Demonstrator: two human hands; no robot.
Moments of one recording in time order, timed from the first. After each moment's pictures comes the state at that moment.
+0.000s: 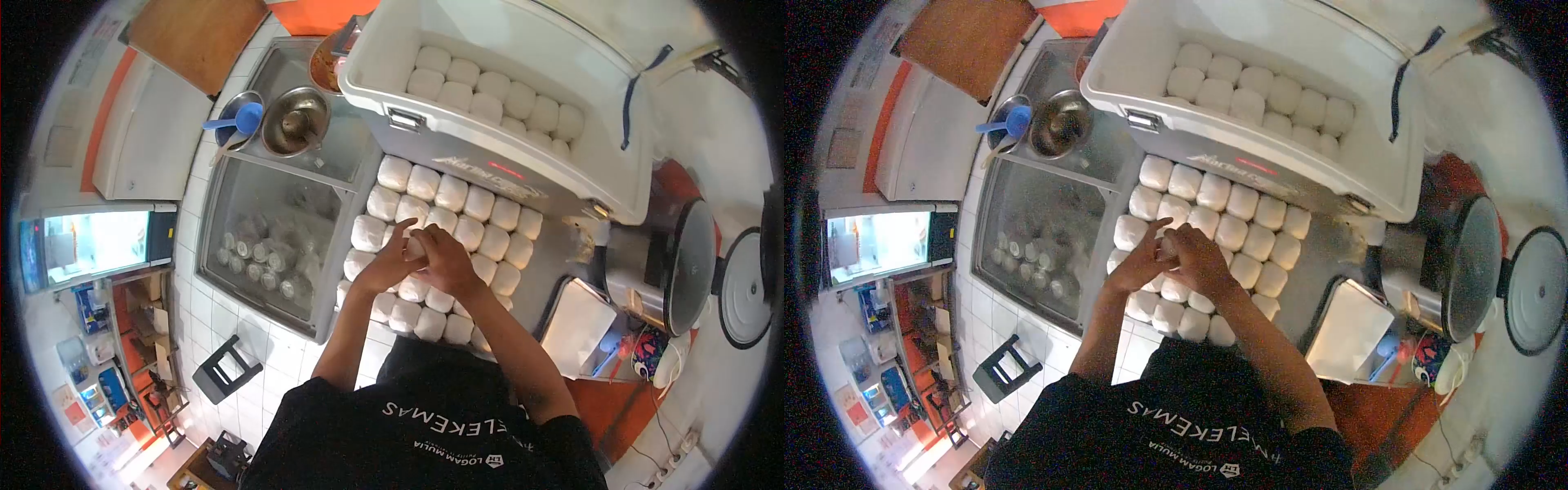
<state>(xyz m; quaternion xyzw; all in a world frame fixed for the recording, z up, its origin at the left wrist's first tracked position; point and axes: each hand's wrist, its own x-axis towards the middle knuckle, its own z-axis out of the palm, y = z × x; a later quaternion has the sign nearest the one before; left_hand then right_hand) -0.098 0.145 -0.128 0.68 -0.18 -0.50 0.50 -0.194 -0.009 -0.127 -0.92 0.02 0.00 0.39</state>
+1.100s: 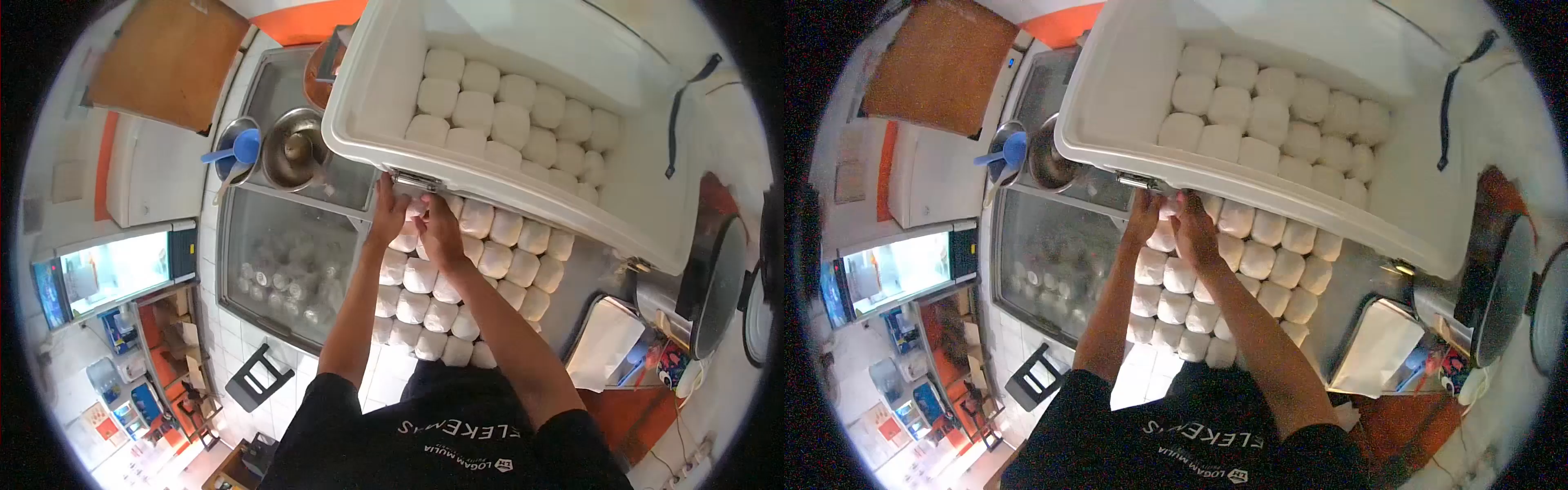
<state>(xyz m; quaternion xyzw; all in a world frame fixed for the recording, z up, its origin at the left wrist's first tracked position) 0.059 0.107 -0.294 0.80 -0.22 -0.25 0.50 -0.062 -0.007 -0.229 -0.83 0.22 -0.16 0.49</state>
